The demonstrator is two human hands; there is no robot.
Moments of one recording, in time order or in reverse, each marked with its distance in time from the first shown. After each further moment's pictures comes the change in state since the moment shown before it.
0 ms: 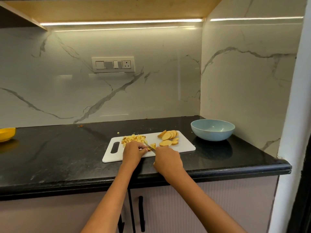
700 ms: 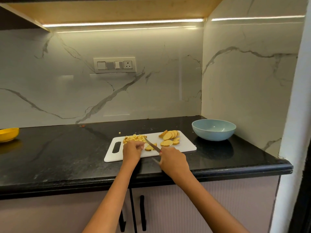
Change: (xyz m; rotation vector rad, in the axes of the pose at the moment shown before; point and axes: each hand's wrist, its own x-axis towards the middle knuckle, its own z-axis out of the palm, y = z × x) left_hand -0.001 0.001 -0.003 -0.116 0.123 -0.095; right_hand 0.001 0.013 0.009 0.121 0.017 0.050
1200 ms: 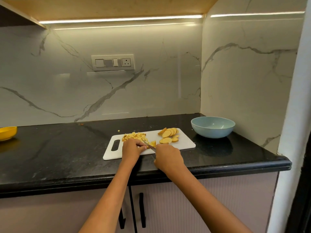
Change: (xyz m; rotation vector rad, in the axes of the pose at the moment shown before) left_hand 0.000 0.002 0.000 0.030 -0.078 0.020; right_hand -0.001 -0.012 -0.008 -0.097 -0.029 -0.072
